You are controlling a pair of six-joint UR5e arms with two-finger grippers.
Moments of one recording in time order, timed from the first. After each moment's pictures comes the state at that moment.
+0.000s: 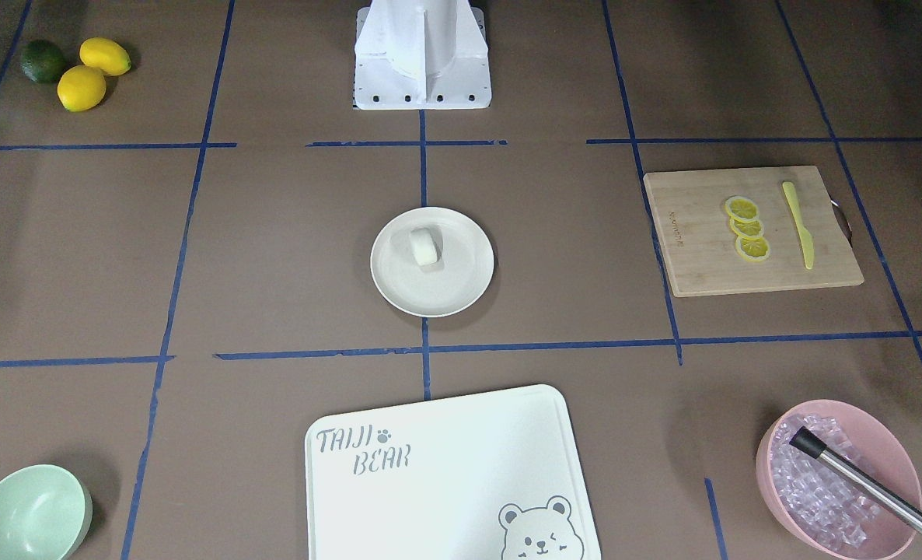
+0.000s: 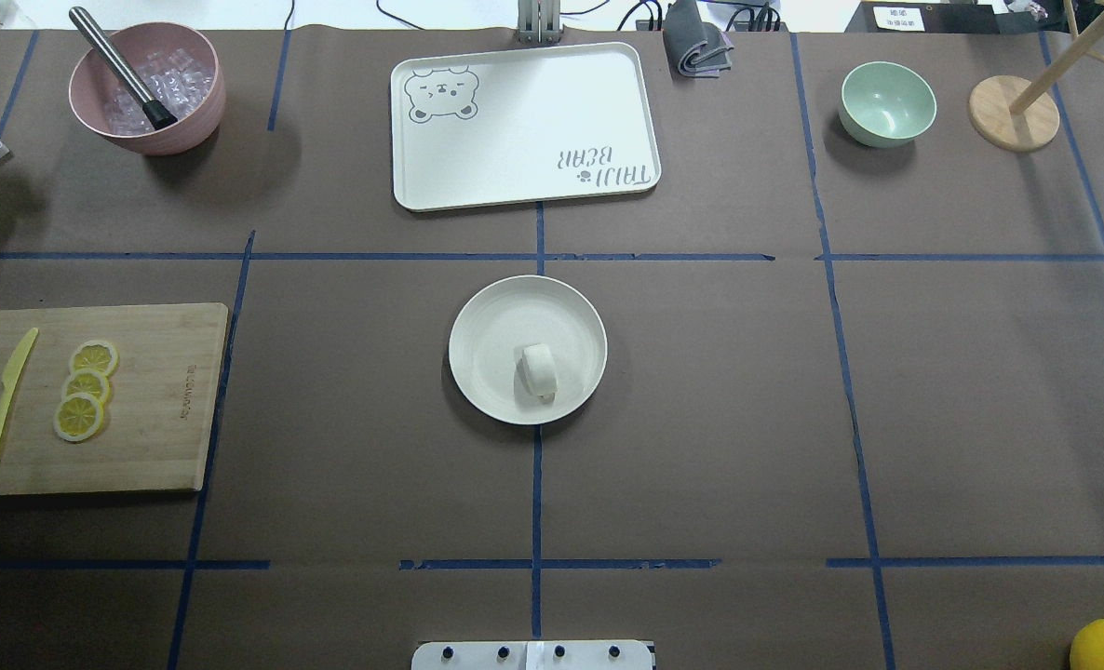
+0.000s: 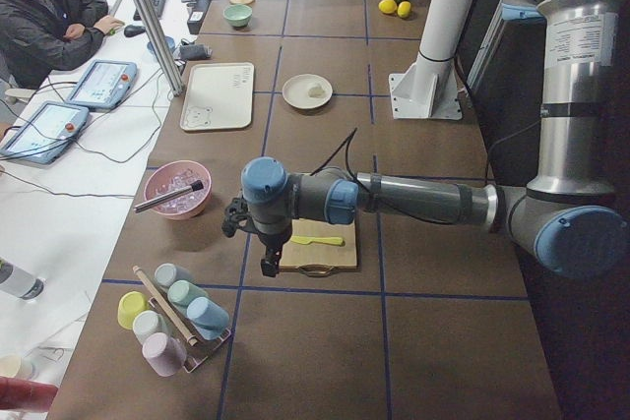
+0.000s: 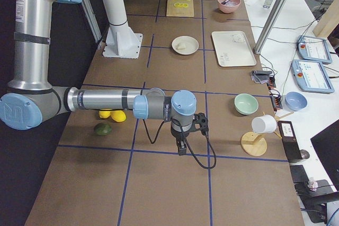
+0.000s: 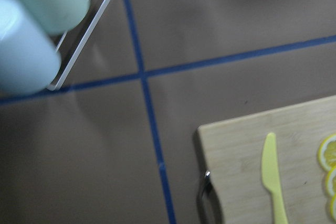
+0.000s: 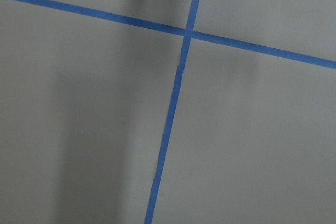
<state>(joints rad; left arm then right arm) -1.53 -1.49 -1.69 -1.59 -2.41 0.06 1.55 -1.71 1.75 -1.61 2.31 -0.18</state>
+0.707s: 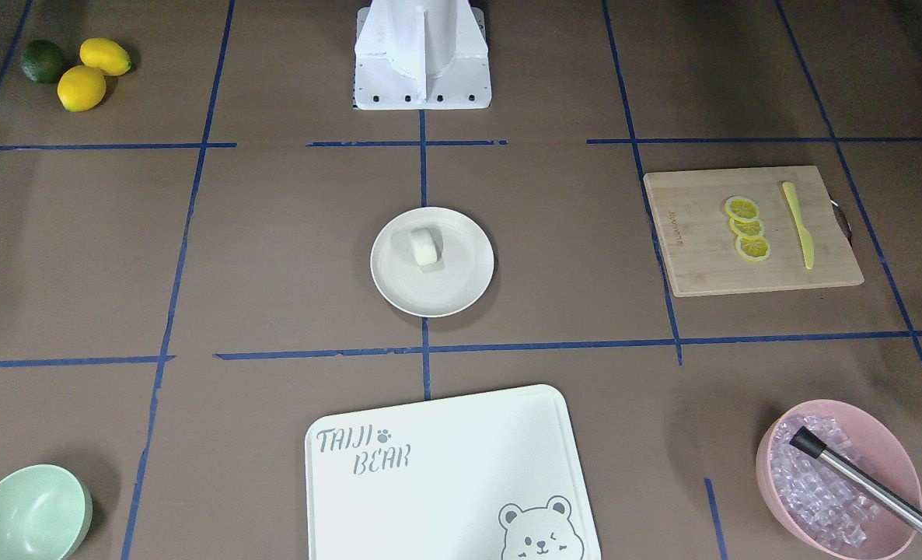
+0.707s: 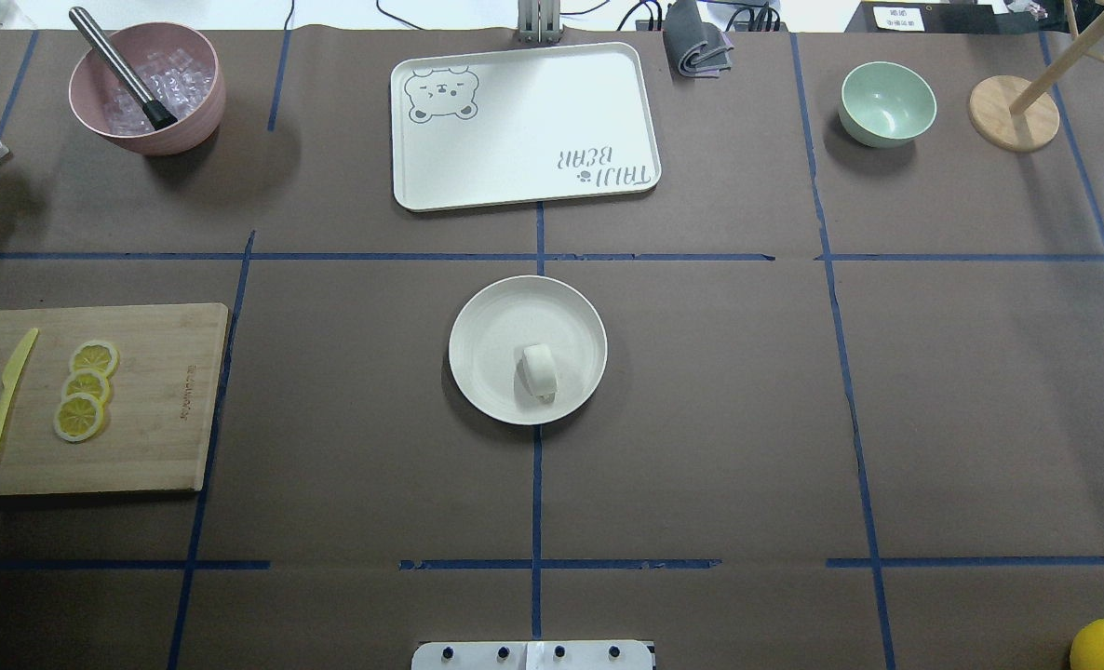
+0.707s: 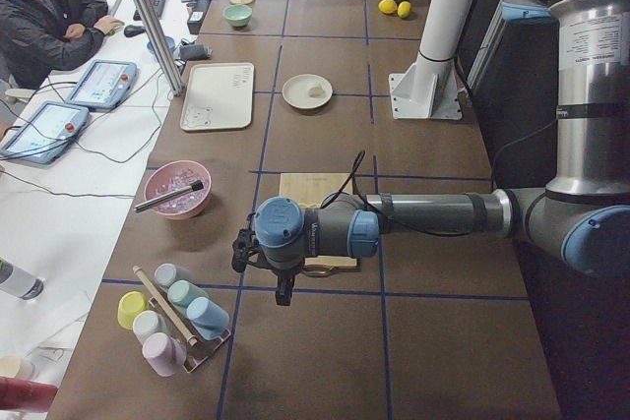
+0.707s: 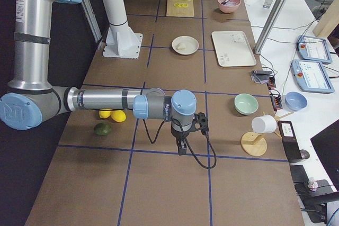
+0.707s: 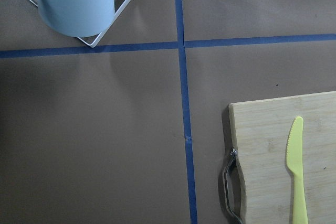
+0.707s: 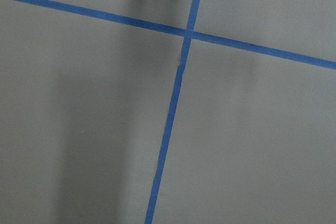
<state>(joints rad) -1.59 -1.47 -1.64 -1.62 -2.45 0.07 1.55 -1.71 1.76 -1.61 2.31 -0.18</state>
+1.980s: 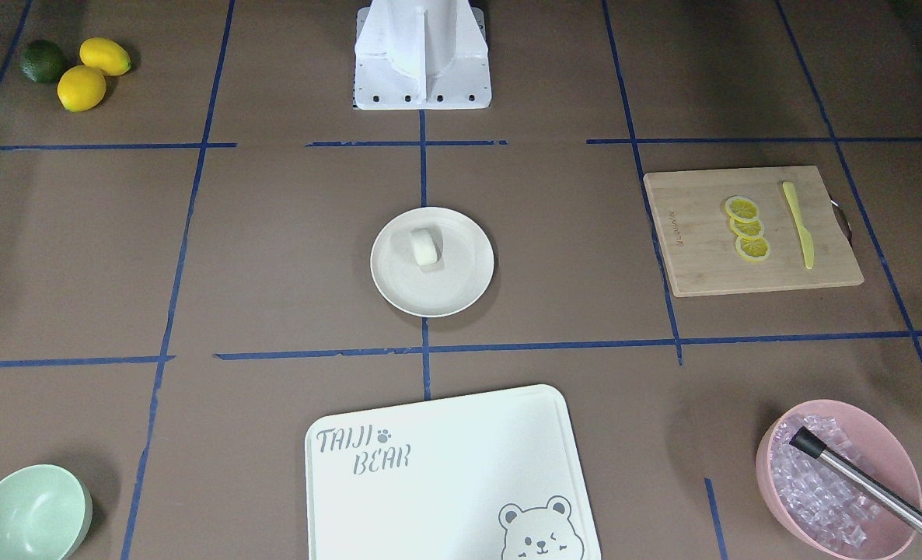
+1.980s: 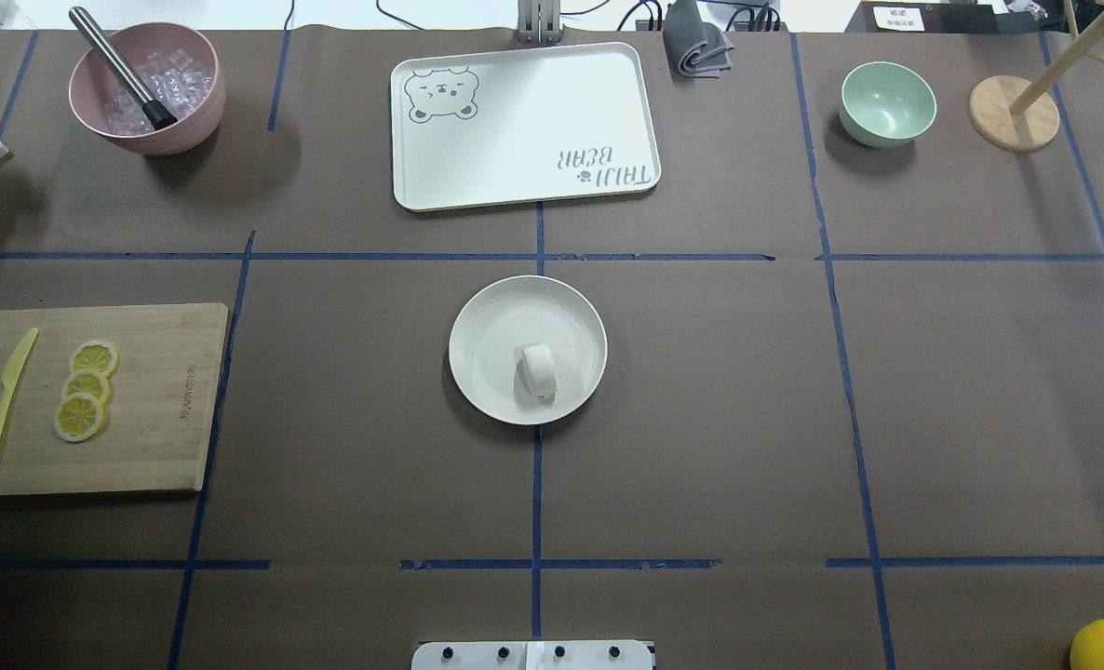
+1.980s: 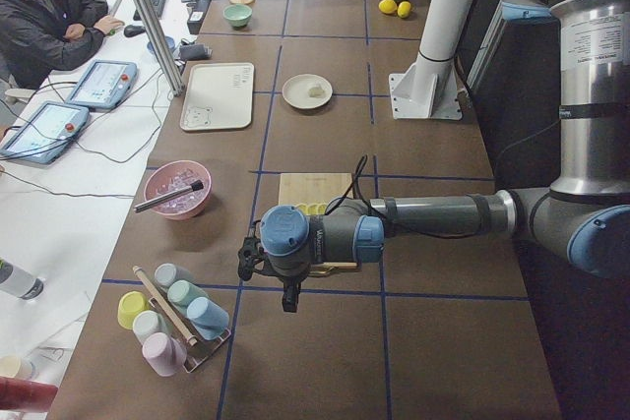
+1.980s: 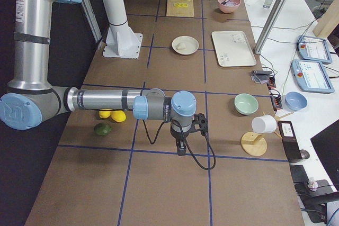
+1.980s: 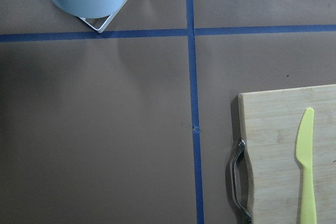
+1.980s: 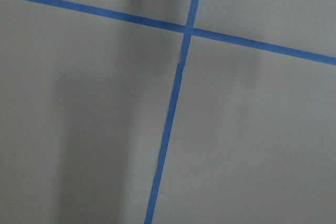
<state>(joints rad) -1.59 -1.45 -1.63 -1.62 -2.44 0.07 1.55 -1.71 1.75 -1.61 2.31 -0.18</state>
